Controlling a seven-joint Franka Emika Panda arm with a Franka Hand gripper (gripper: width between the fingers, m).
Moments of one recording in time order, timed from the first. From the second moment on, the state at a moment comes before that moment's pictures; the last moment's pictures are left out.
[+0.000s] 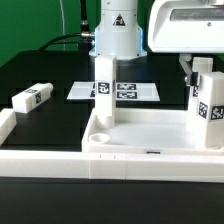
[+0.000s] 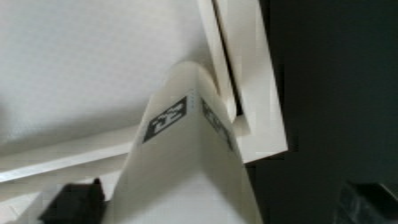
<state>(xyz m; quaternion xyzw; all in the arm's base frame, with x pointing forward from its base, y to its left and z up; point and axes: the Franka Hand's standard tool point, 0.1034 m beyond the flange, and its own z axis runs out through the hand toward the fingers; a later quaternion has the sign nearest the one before) 0.629 0.108 0.117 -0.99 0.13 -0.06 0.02</state>
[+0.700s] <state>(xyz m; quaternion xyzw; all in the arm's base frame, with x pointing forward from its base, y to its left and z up) 0.629 0.101 0.117 -1.00 -0.06 -0.06 0.00</state>
